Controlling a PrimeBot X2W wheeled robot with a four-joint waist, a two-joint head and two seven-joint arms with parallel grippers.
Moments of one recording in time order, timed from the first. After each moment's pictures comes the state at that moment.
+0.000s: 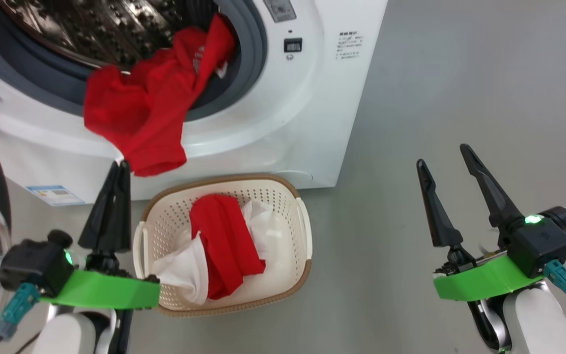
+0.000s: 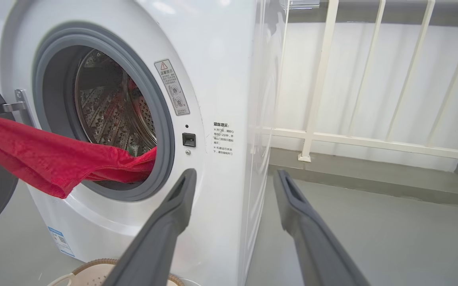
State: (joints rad) left arm -0.29 0.14 -0.08 0.10 -0.32 -0.05 -0.24; right arm -0.19 -0.05 0.06 0.04 0.13 0.13 -0.26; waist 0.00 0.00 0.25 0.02
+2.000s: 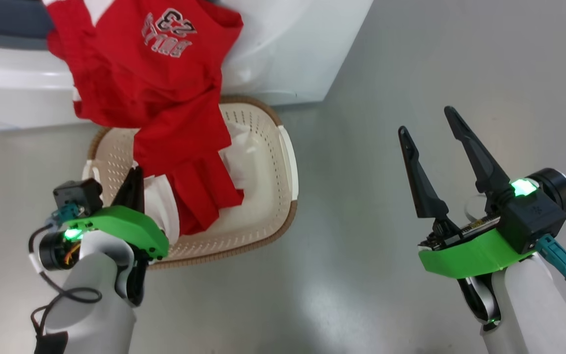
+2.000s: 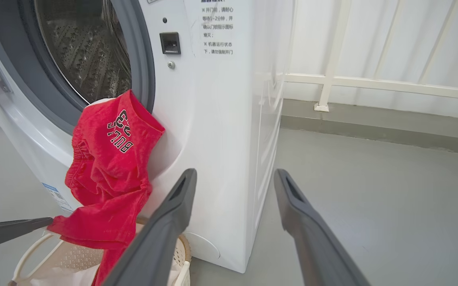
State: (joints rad) left arm -0.71 0.05 -0.10 0.98 -0.41 -0.08 -0.25; right arm -0.30 -0.05 0.11 0.03 0.12 0.13 -0.26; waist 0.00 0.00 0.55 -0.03
